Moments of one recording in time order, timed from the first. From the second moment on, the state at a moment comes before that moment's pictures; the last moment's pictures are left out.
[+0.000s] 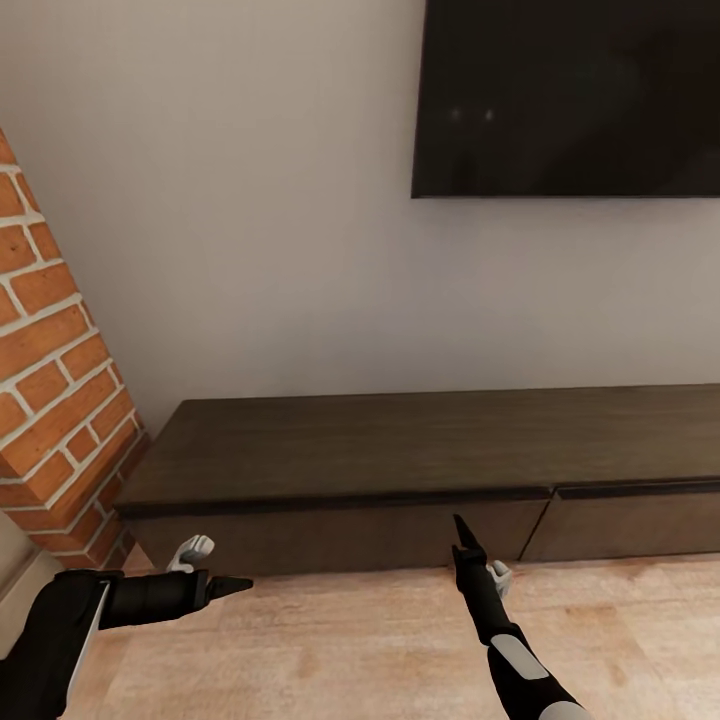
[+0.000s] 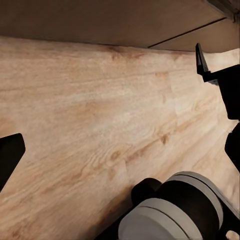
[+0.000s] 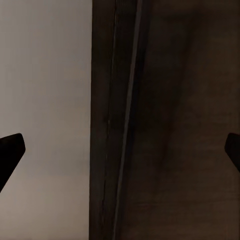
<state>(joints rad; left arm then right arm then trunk) -0.33 0.17 0.30 -1.25 -0.24 1.05 -1.28 -0.53 0.07 -0.25 -0.32 -1.19 0.01 0.82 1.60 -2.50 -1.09</state>
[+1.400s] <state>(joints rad) -0.33 0.17 0.30 -1.25 -0.24 1.05 -1.29 -0.53 0.07 -0.25 -0.32 -1.19 0.01 0.82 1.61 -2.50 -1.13</state>
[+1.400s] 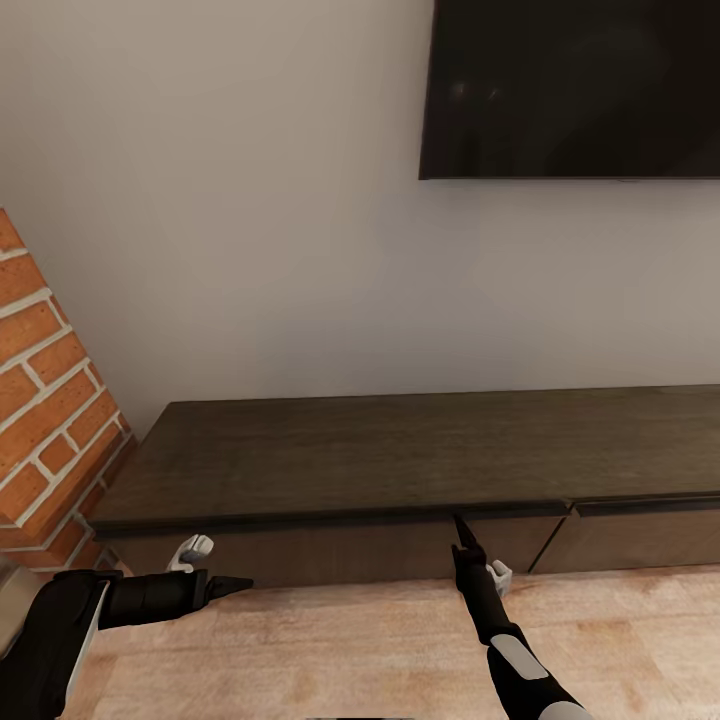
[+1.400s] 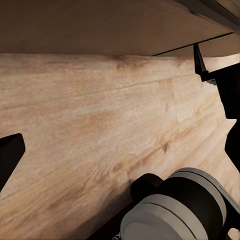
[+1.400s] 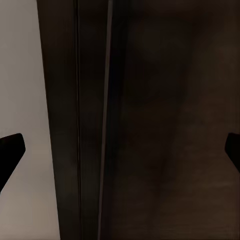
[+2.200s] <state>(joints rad) -0.33 0.17 0.30 -1.25 -0.24 1.05 -1.29 -0.53 0.07 -0.24 -0.32 -1.19 0.01 0.82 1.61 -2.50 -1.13</state>
